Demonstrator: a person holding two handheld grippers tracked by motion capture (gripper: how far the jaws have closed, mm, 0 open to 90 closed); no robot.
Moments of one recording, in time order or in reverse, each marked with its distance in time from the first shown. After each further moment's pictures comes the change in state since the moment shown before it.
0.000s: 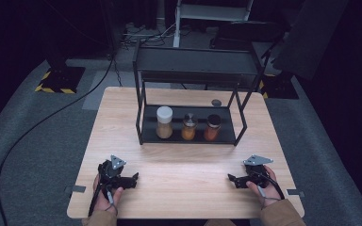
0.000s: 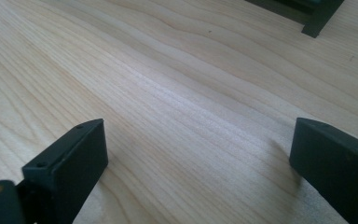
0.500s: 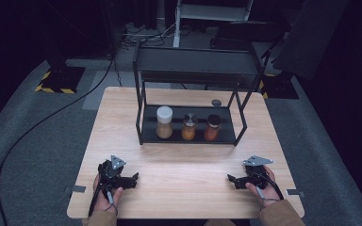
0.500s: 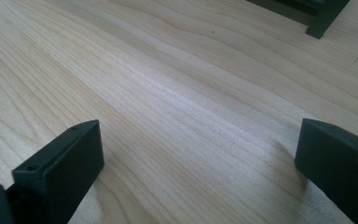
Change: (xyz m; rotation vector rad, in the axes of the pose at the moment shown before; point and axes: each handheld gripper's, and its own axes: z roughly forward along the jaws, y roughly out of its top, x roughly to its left) left arm 0.000 0.000 0.000 0.000 0.001 0.001; right arm -0.002 -0.001 0.001 -0.004 0.012 -0.005
